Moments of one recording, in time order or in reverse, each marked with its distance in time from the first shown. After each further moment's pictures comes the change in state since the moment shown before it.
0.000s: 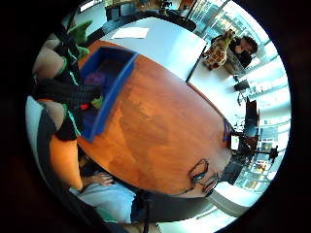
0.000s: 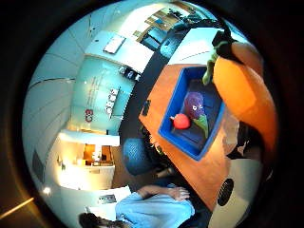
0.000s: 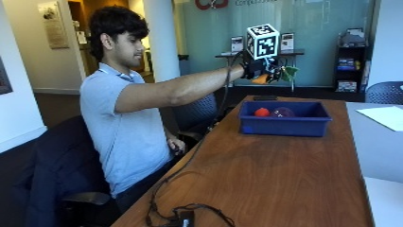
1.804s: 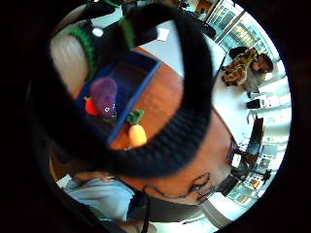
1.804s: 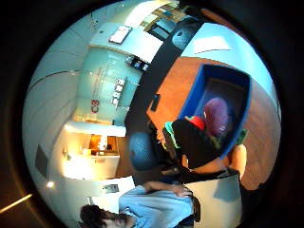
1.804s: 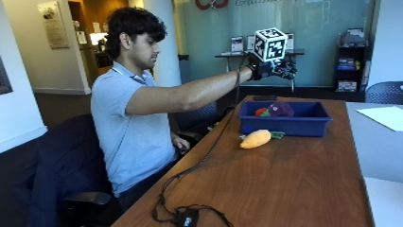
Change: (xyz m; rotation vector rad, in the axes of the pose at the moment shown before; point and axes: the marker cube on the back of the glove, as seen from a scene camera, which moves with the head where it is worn) arm -0.010 -0.029 0.019 -0.077 -0.024 -0.121
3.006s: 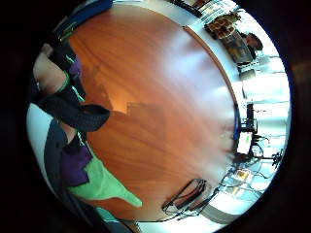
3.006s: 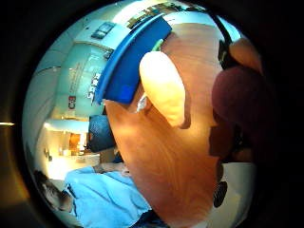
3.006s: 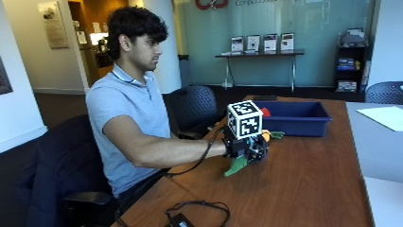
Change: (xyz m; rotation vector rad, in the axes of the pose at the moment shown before) arm 0.213 0.187 0.139 -0.020 0.176 0.038
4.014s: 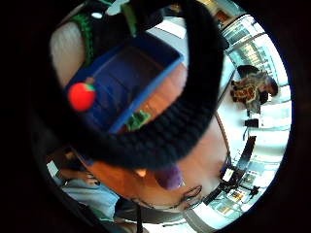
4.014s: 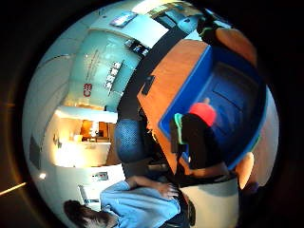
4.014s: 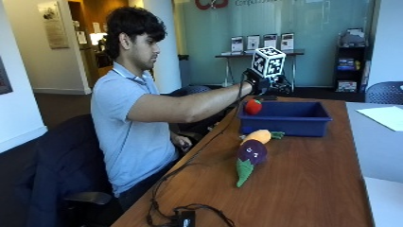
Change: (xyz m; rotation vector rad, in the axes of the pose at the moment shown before) arm -0.209 -0.178 -0.101 -0.054 -0.127 -0.173
